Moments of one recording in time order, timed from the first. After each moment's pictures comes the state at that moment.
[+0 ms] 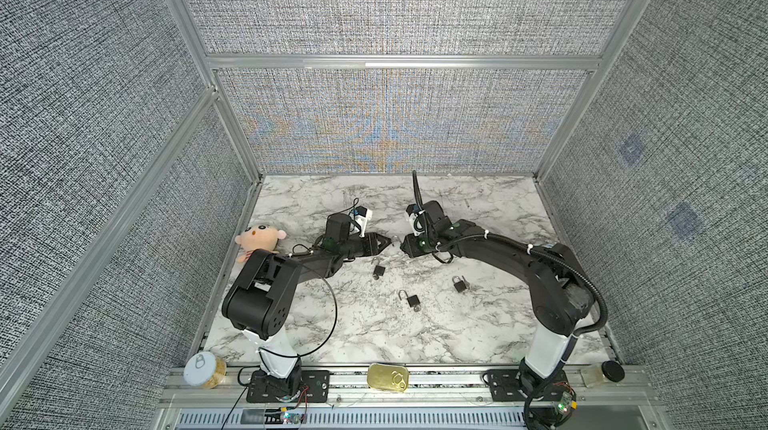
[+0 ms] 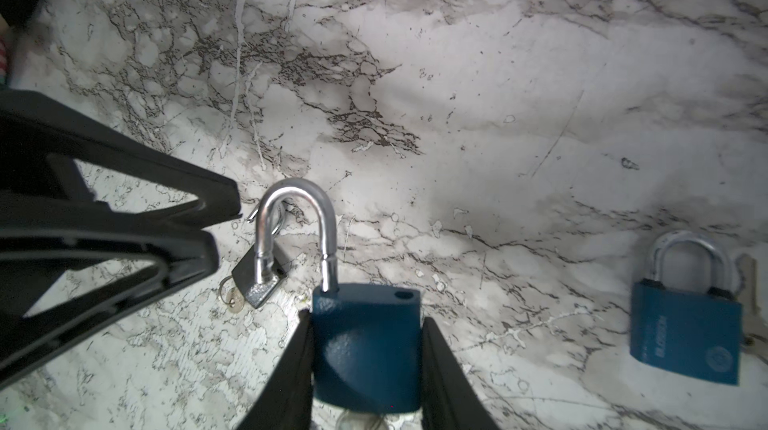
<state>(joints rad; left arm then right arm) -0.41 1.75 0.80 0.40 0.67 -0.57 0.65 1.81 1.29 -0.42 -0.09 0.30</state>
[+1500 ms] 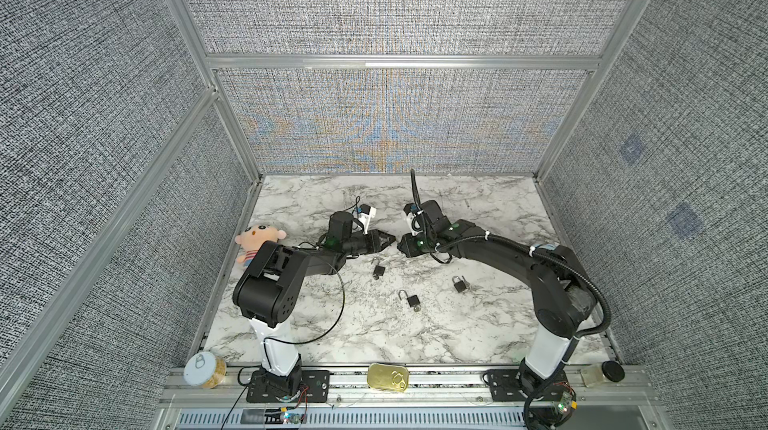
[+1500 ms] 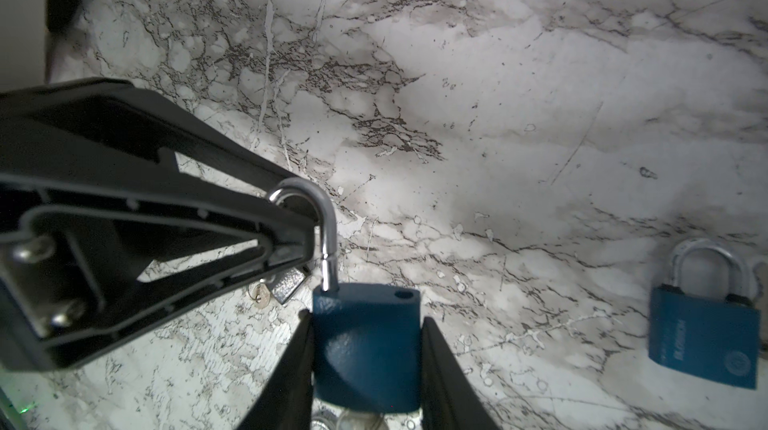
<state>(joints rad) -0.41 1.84 0.84 0.52 0.76 -0.66 0.67 1.80 1.30 -0.42 -0.09 0.31</state>
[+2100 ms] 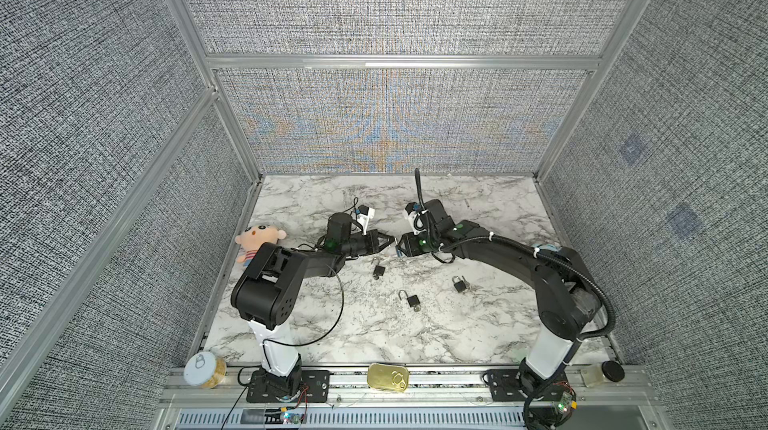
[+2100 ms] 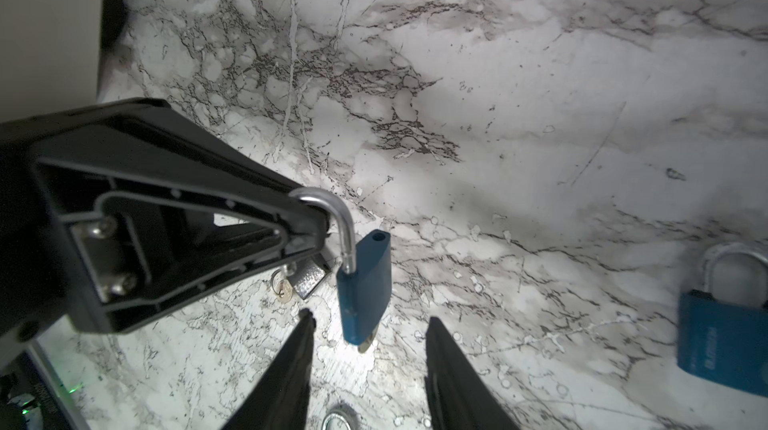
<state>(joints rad) -0.41 1.80 0.81 0.56 0.76 -0.72 0.63 1.75 1.23 -0.35 -0.18 0.35</state>
